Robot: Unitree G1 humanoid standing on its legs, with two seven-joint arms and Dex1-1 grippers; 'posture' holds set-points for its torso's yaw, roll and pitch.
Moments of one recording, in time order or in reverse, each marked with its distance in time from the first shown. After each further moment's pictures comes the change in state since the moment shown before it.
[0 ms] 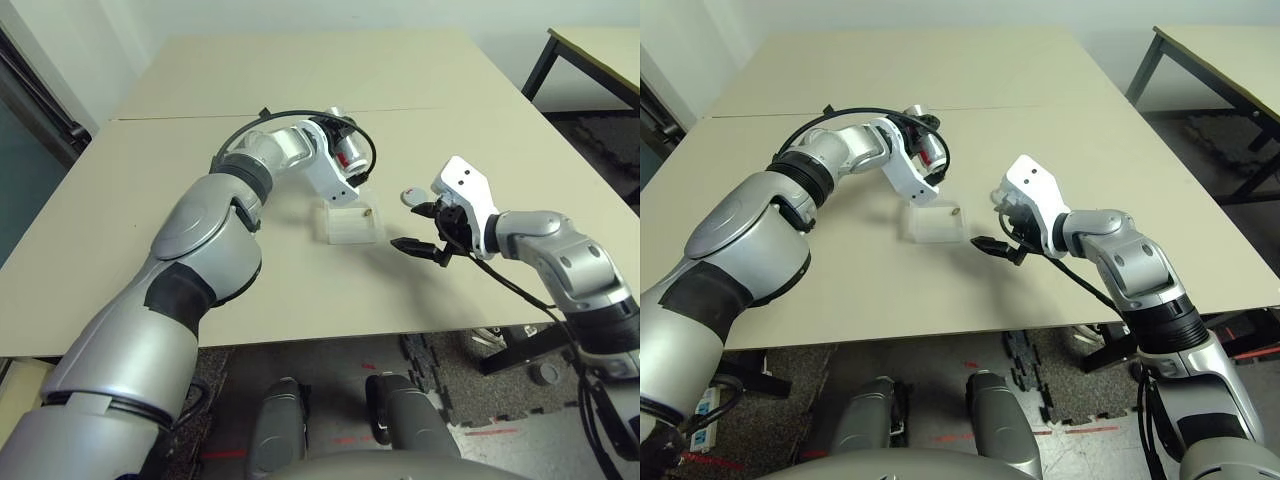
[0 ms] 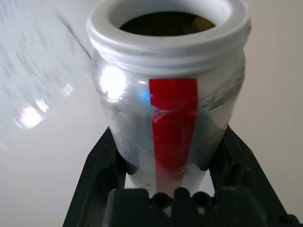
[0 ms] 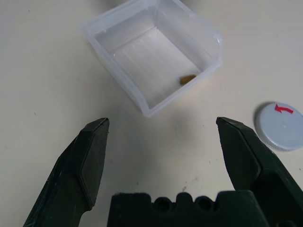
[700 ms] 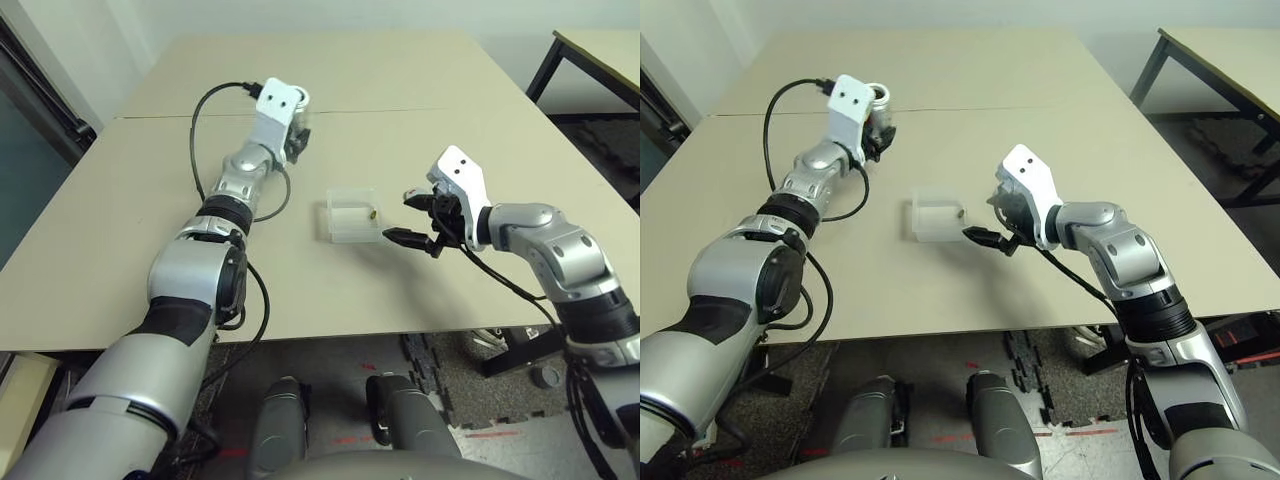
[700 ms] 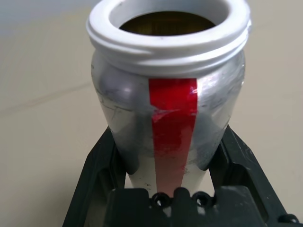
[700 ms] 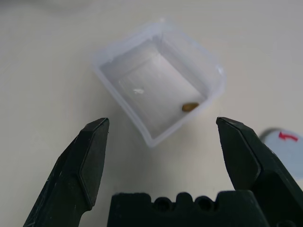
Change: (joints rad) left arm 0.266 -0.015 0.927 -0.066 -0.877 0.355 -0.200; right arm -0.073 0.047 -0.013 0.060 0.017 0.012 0.006
